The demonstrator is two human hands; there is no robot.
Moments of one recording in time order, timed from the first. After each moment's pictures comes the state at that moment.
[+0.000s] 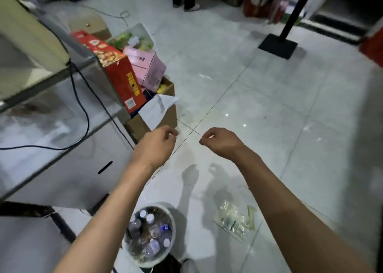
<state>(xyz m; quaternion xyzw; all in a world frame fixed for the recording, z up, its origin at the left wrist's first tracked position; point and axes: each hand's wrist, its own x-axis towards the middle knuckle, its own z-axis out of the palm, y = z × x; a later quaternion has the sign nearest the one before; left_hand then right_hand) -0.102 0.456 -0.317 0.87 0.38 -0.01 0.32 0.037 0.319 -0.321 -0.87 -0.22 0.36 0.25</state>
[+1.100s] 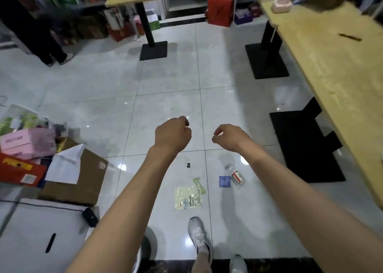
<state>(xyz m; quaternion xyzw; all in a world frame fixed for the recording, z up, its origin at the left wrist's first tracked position) 0.035 -0.021 -0.189 0.99 0.03 -0.07 0.11 0.040 -0.199 -0.214 -0.93 0.04 0.23 0.30</state>
